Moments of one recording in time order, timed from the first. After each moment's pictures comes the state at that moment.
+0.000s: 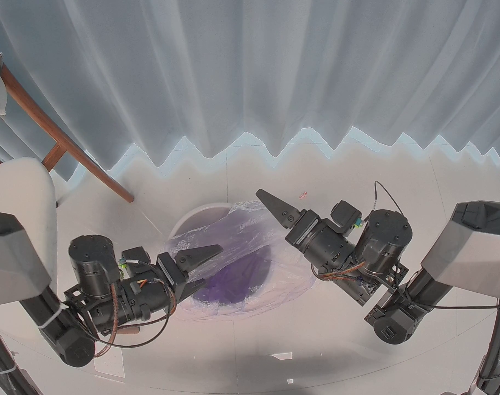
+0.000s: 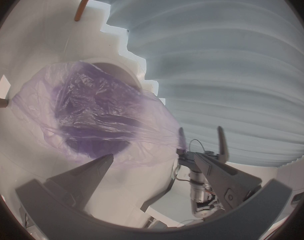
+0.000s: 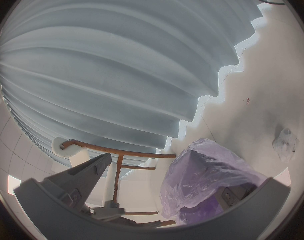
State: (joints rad) left arm -0.47 1.93 -0.31 -1.42 -0.34 -1.14; right arm 0.56 2.16 -0.75 -1.55 0.01 0.86
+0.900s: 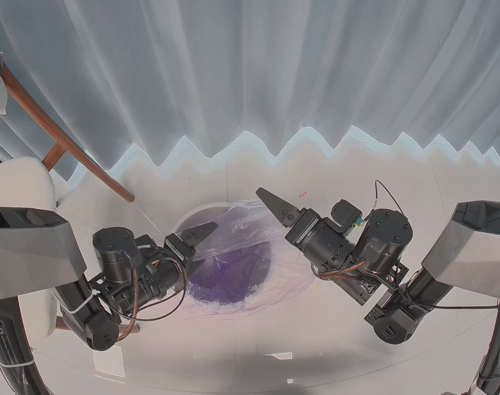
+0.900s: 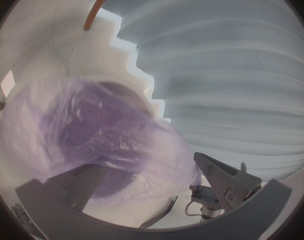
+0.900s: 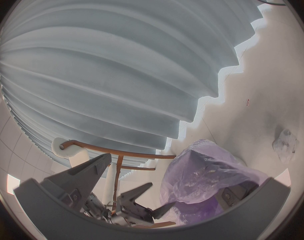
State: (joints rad) left arm -0.43 2.12 -0.47 -1.51 -0.19 -1.19; right arm 0.56 2.16 -0.75 -1.55 0.00 0.86
